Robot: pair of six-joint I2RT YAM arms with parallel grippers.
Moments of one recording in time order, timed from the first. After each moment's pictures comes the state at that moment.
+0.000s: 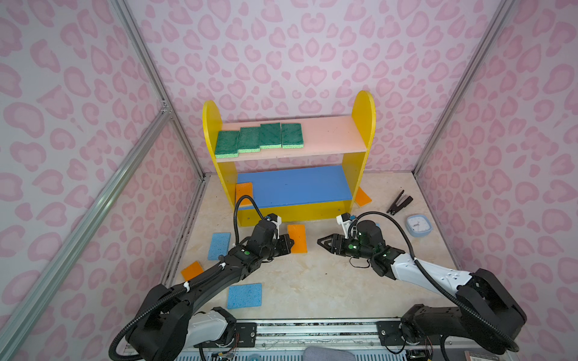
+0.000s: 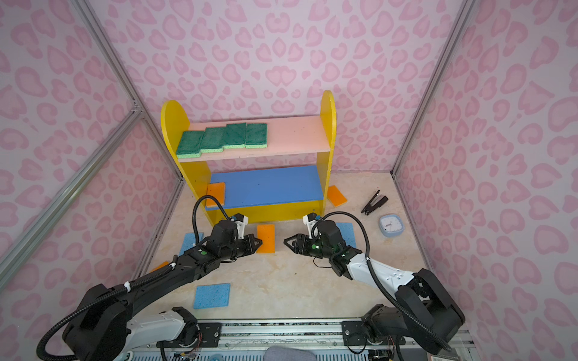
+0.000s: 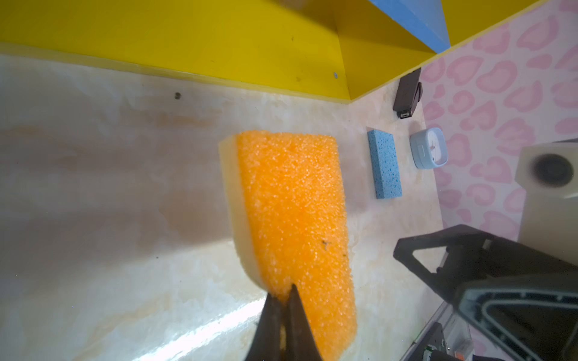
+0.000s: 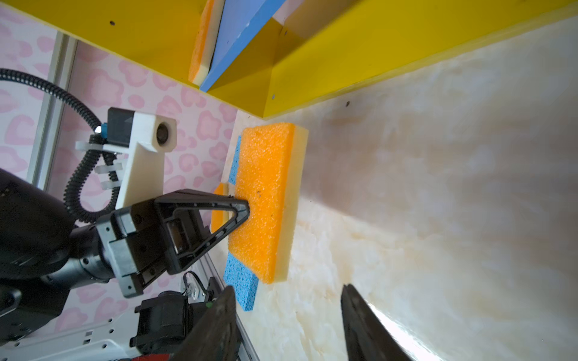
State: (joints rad) left arm -0.54 1.21 0.62 -0.09 0.24 -0.73; right arm 0.63 1.35 0.60 0.28 -0.48 0.85
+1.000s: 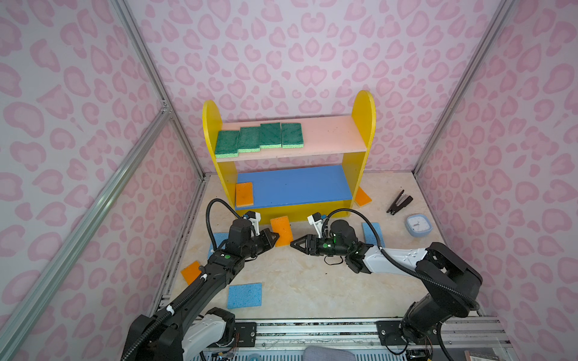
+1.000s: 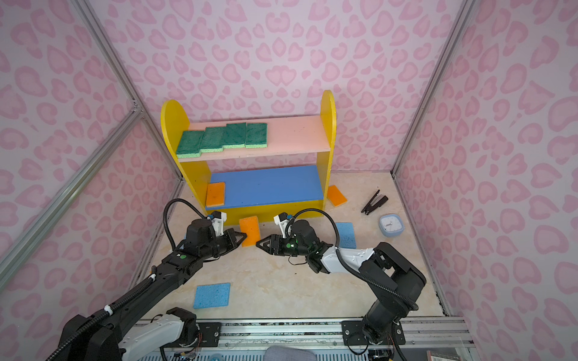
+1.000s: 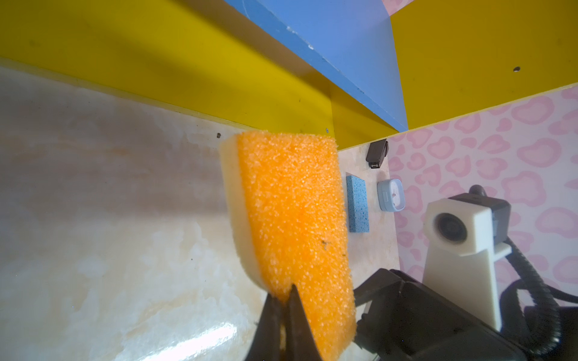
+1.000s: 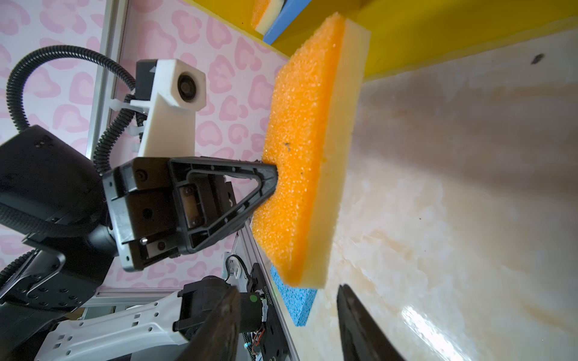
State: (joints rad) left arm -0.35 1.06 0.57 -0.10 0.37 -0.79; right arm 0.79 1.63 0.74 0.56 -0.53 0.98
